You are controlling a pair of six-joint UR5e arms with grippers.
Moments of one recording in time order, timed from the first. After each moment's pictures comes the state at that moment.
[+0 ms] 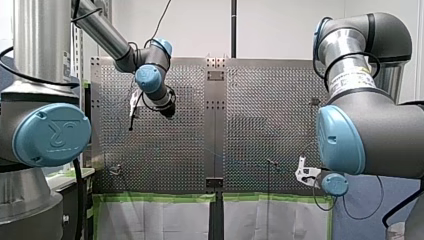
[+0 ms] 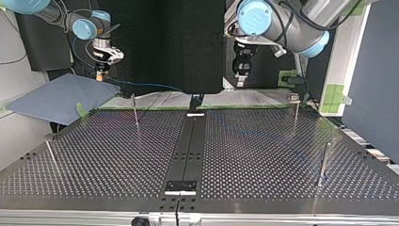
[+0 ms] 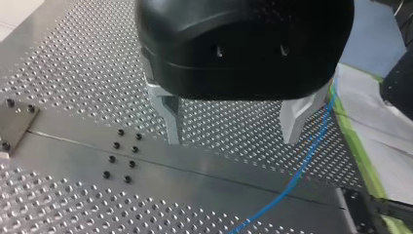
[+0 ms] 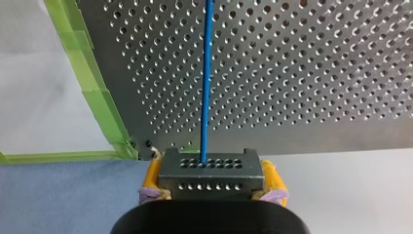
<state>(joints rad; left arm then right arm) -0.46 -1.60 -2.04 -3.00 -1.92 -1.73 1.60 -0.72 1.99 -1.13 1.43 1.70</state>
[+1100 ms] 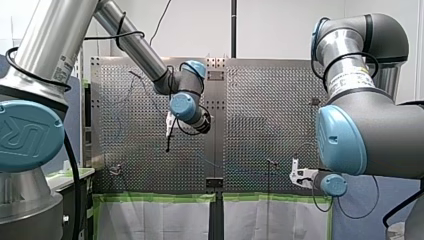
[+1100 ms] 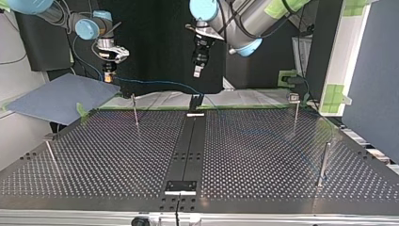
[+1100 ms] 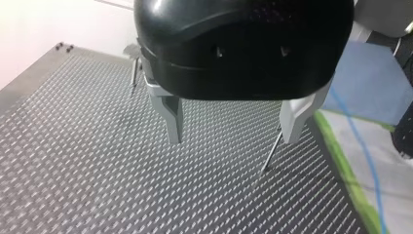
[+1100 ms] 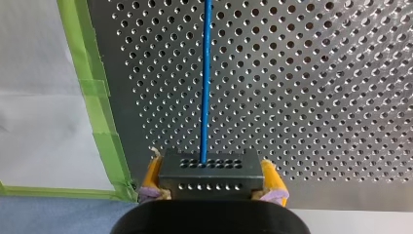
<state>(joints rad) -0.75 -1.89 -1.95 -2.71 -2.04 -1.73 1.62 -0.71 1.99 -1.13 1.33 1.63</state>
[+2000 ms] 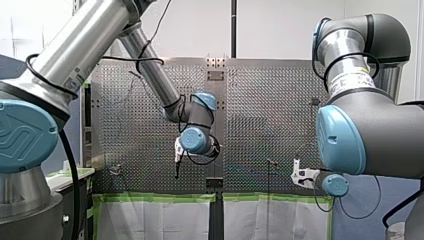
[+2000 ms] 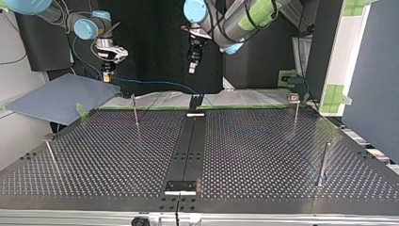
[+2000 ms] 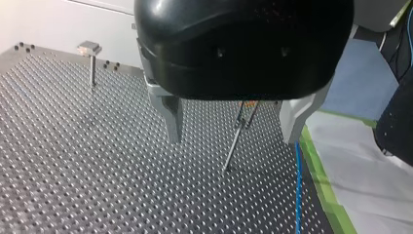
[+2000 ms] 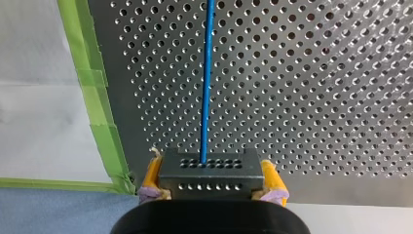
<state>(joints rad) -0.79 -2.12 -1.93 -2.47 -2.08 -1.73 1.61 -0.71 1.99 -1.13 1.33 1.62</state>
